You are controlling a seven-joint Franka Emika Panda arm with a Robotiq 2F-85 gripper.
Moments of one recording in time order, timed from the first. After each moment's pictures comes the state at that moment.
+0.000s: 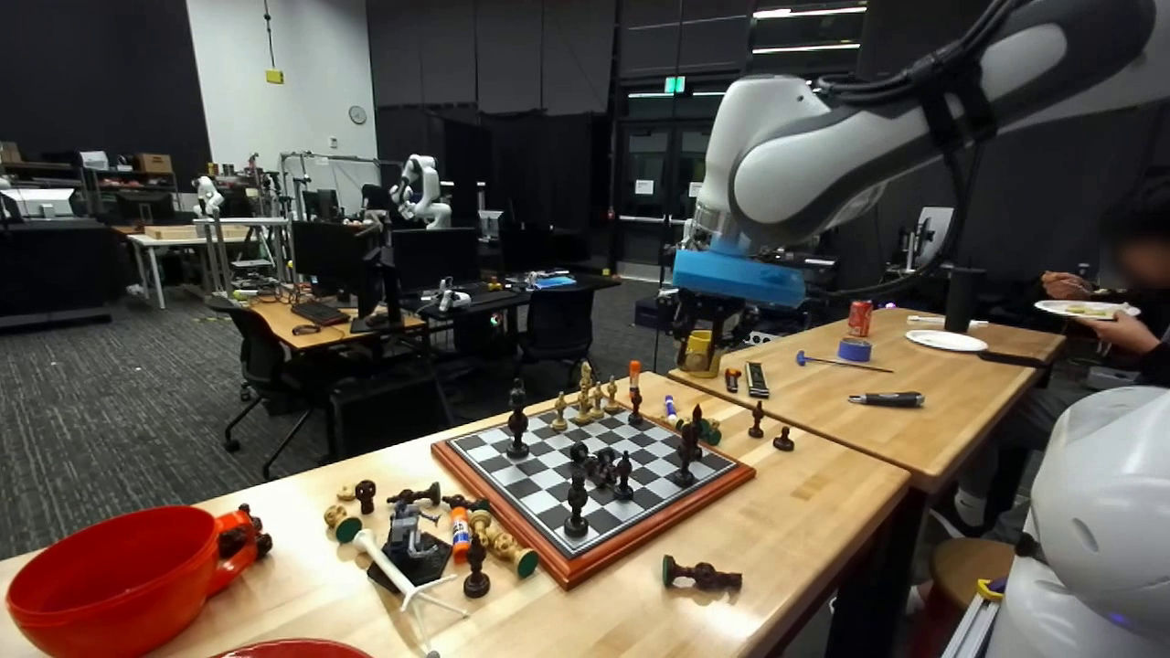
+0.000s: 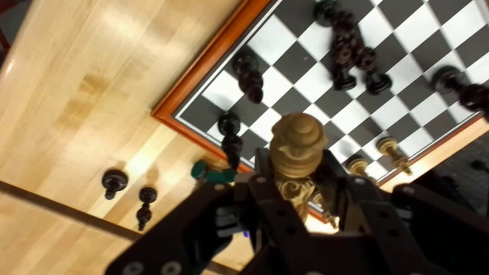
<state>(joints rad) 0.02 -0.65 -0.06 -2.66 -0.20 2.29 0.95</state>
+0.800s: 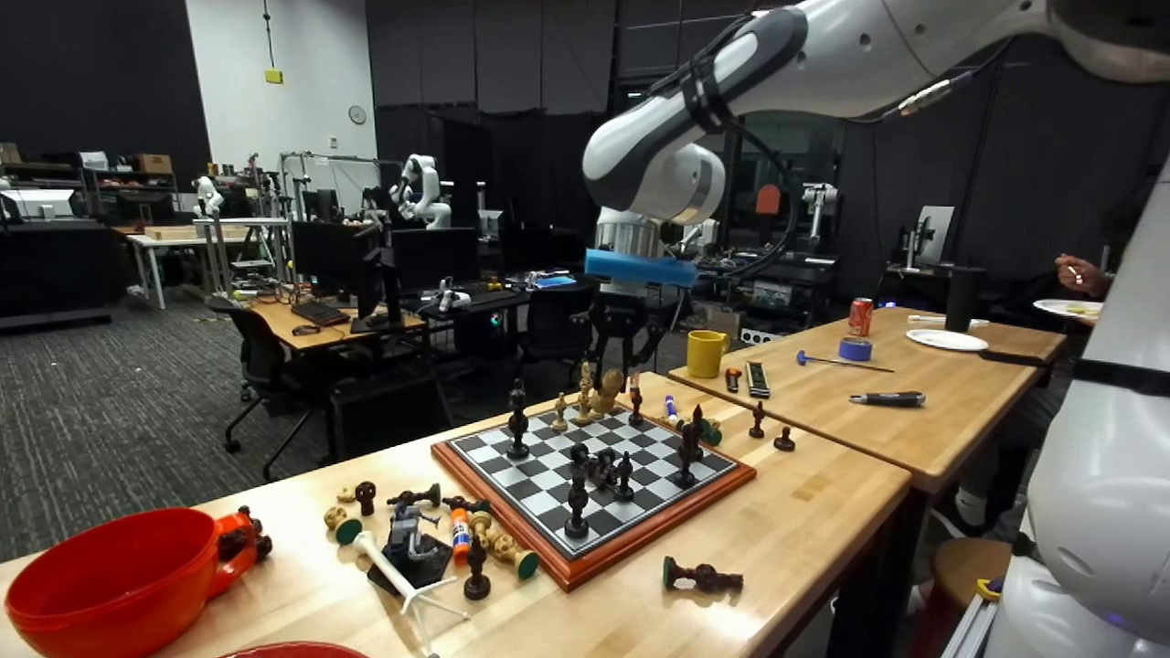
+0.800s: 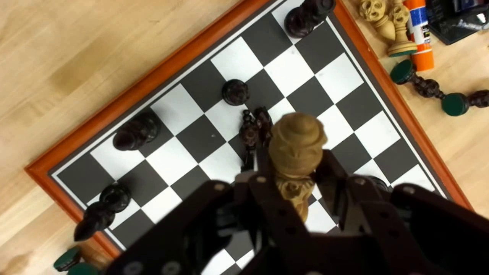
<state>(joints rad) 0.02 -0.09 -0.04 -2.17 0.20 1.99 0.56</state>
